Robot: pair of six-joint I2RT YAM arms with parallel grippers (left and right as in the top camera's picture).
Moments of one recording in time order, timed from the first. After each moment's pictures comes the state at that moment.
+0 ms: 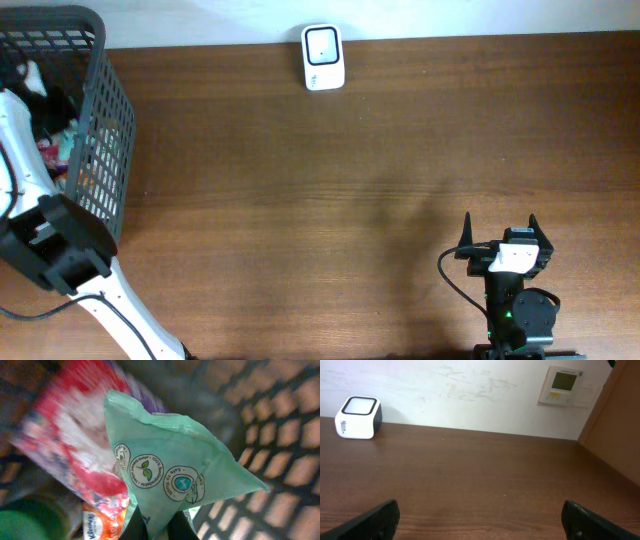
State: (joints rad) left arm 0.49 2.34 2.38 -1.23 0.05 0.00; right arm -0.04 0.02 0.01 -0.07 0.11 -0.13
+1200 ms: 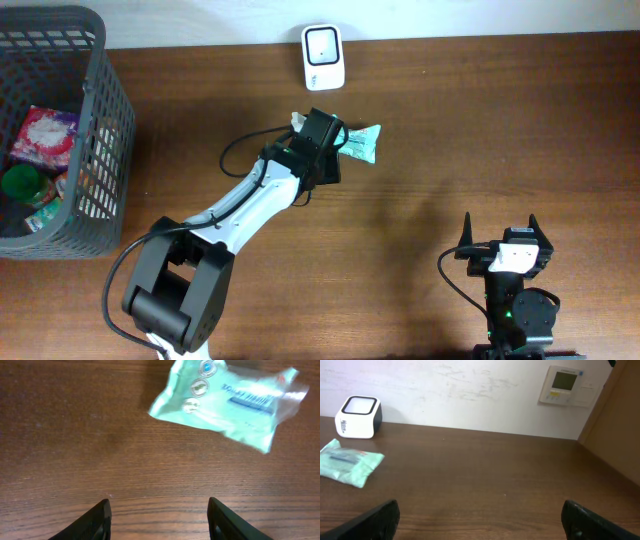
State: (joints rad) left arm -0.56 1.91 1.35 -0.51 -0.12 -0.55; right arm -0.04 0.02 0.01 -0.07 0.11 -0.13
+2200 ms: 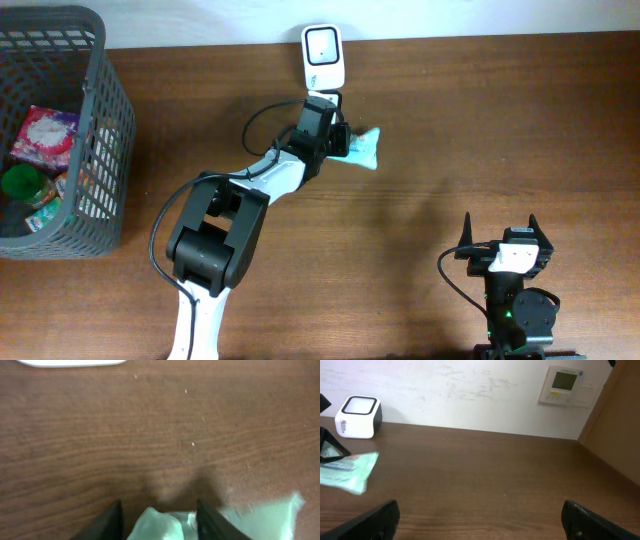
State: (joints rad) left arm -0.48 2.25 1.44 0.08 0.07 -0.35; right arm -0.04 0.02 0.01 -0.07 0.11 -0.13
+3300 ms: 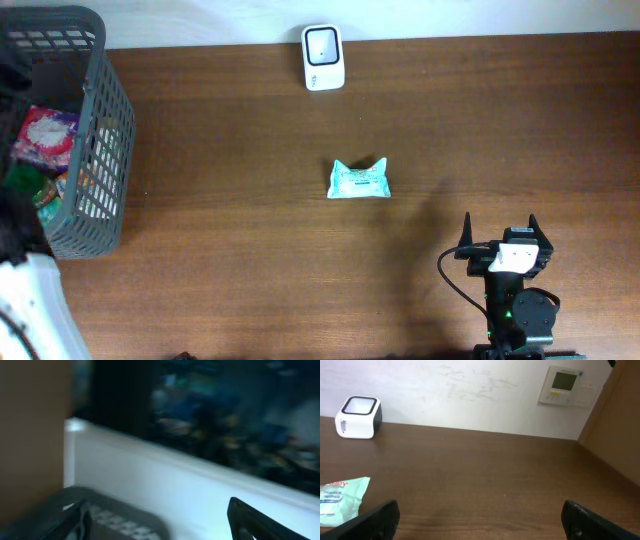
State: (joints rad) left arm 0.52 1.27 1.44 -0.07 0.22 -0.26; right arm -0.04 0.02 0.01 -0.07 0.11 -0.13
